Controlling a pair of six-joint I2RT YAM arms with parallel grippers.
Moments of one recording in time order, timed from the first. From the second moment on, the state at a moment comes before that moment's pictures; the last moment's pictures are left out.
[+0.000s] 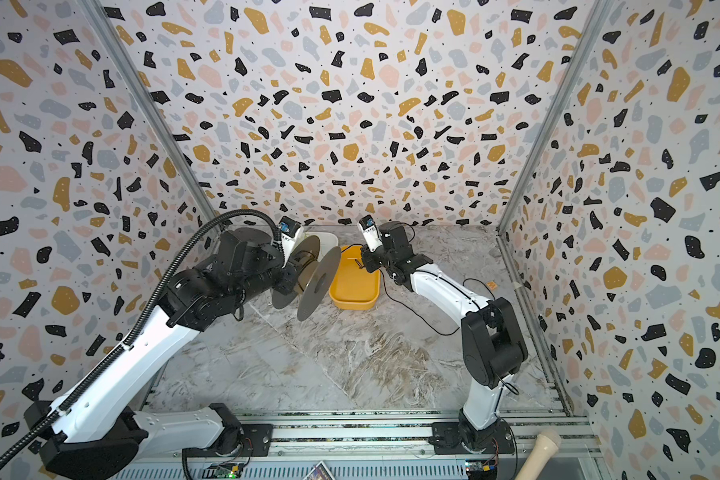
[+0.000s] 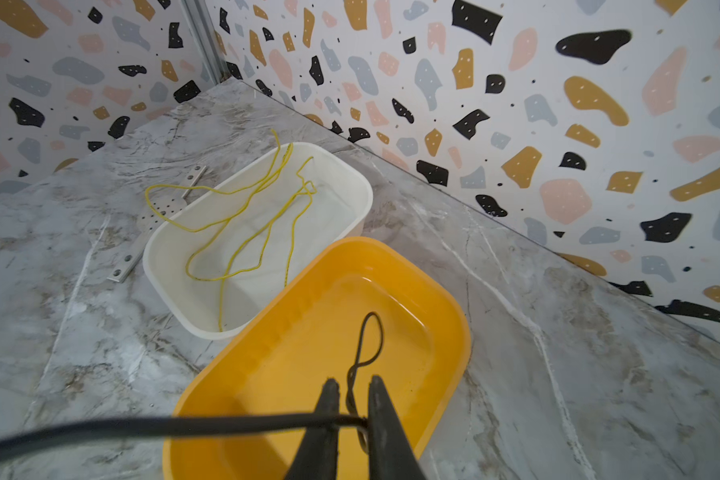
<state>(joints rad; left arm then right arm) -0.70 1.22 1.57 -0.89 -0.25 0.02 0.53 1.77 1.40 -0.11 -0.16 -0.08</state>
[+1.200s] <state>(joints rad) -0.51 1.33 1.77 -0.88 -0.04 -0.19 0.54 1.67 1.13 0.05 -0.35 0.06</state>
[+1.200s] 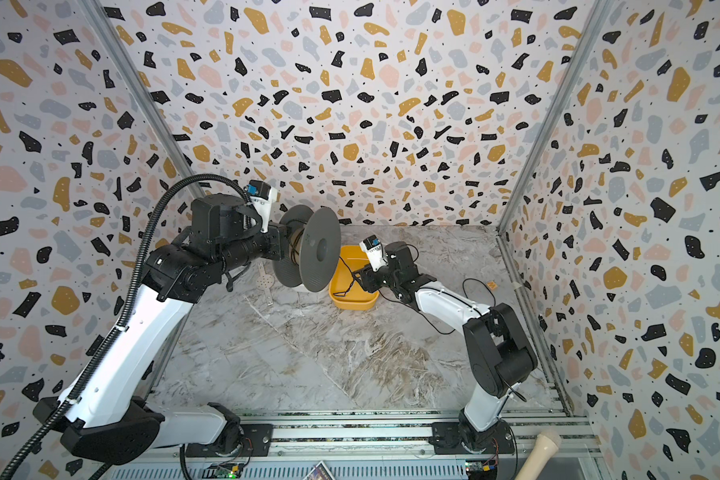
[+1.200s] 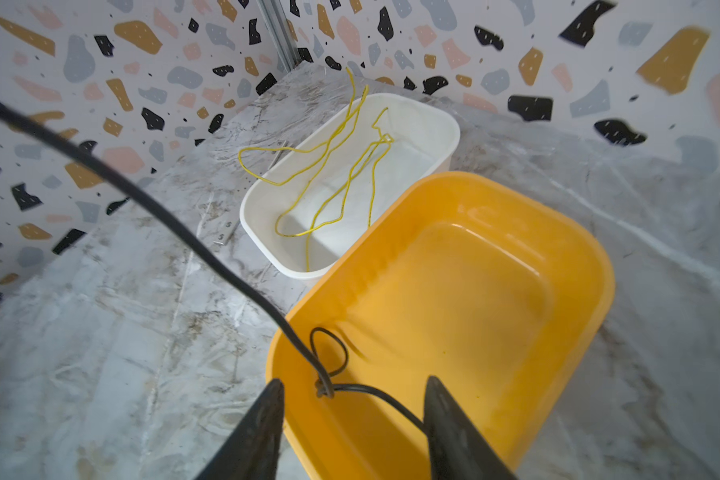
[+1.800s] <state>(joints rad) -0.51 1.33 1.87 -0.90 -0.04 -0.21 0.54 1.59 0.94 0.17 -0.31 -0.02</state>
